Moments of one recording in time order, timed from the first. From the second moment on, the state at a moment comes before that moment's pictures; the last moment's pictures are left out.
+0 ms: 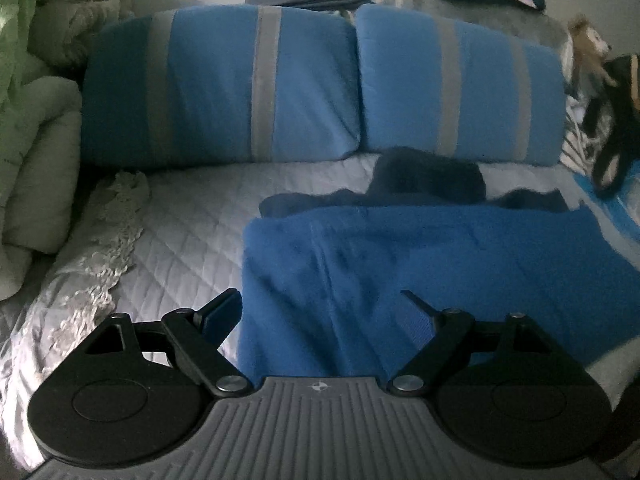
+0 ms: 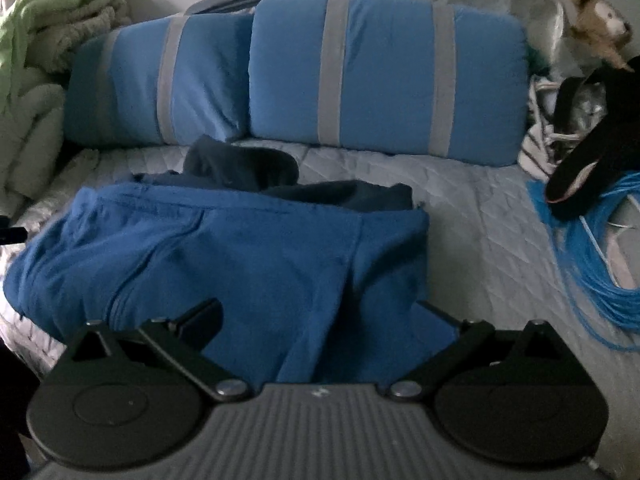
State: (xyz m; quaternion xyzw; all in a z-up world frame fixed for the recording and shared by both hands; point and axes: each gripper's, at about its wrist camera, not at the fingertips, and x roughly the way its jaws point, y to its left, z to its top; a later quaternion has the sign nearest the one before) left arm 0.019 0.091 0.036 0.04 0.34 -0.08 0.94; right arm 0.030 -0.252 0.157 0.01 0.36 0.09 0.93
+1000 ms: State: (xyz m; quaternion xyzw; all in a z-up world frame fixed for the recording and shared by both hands) left arm 0.185 0.181 -0.020 -0.12 0.38 -0.23 0.89; right arm 0.195 -0.346 0.099 0.11 0.39 0.21 0.89
